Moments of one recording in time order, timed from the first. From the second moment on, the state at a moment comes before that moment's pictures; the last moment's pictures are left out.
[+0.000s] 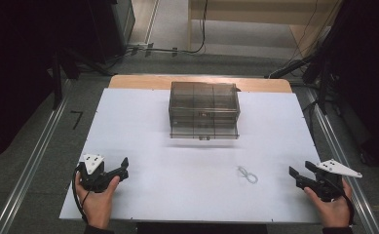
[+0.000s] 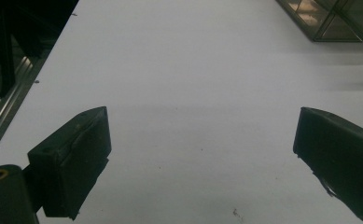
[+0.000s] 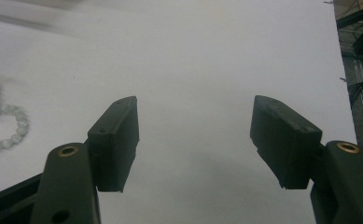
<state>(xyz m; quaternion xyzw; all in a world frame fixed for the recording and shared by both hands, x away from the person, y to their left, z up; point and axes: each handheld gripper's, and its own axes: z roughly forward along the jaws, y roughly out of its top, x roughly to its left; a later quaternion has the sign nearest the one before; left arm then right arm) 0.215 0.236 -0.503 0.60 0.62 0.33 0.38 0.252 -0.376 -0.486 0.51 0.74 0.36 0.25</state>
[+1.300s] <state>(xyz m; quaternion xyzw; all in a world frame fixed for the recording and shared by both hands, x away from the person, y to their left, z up) 0.215 0.236 -0.504 0.61 0.62 0.33 0.38 0.249 -0.362 -0.482 0.49 0.75 0.37 0.25</state>
